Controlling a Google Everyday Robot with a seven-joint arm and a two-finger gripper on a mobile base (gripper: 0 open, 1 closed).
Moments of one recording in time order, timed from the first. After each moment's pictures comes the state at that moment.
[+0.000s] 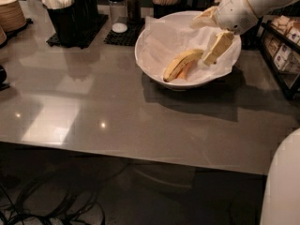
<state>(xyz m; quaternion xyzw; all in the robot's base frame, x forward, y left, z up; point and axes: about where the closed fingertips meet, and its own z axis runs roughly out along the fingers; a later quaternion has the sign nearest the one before) 0.644 -0.139 0.935 -0.70 0.61 0.17 0.32</state>
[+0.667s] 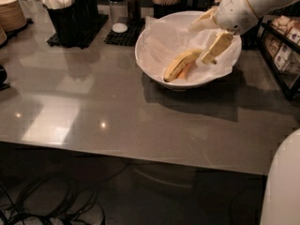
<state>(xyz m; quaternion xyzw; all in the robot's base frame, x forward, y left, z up) 0.644 -0.139 0.935 -0.70 0.61 0.17 0.32</state>
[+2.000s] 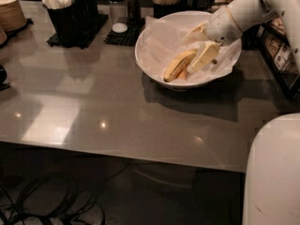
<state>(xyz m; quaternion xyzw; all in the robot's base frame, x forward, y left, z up) 0.673 -0.129 0.886 -0.69 0.62 0.20 0.31</state>
